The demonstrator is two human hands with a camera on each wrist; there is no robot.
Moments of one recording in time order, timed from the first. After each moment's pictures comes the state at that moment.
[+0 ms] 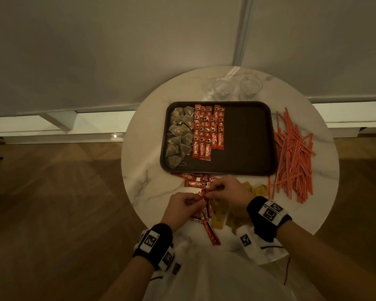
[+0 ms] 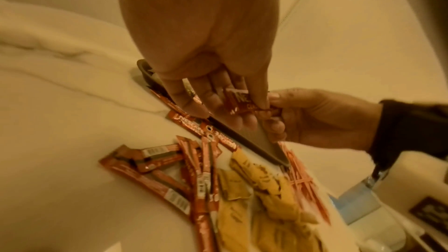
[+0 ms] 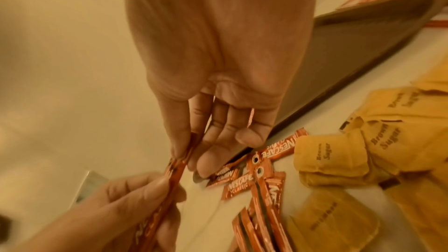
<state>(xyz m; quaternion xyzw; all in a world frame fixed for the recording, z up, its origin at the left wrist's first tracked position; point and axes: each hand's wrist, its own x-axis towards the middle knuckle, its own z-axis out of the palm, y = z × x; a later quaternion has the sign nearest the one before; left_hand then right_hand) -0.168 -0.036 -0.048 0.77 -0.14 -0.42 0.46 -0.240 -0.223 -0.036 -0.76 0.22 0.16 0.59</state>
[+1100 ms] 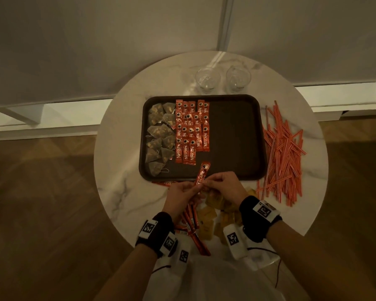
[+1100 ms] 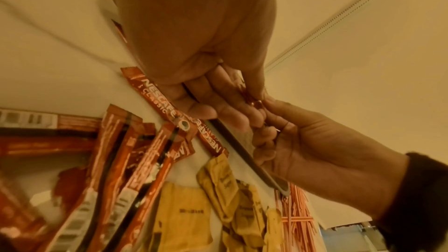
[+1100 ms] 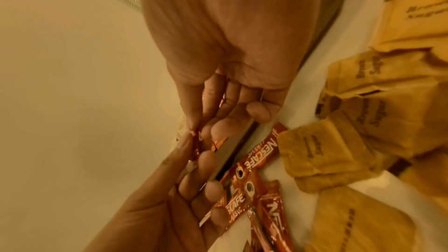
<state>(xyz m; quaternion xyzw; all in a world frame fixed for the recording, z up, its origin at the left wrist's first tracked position) -0.133 -0.113 -0.071 0.70 -0.03 -0.50 0.52 -0.220 -0.265 -0.066 -0.61 0.38 0.09 0.69</state>
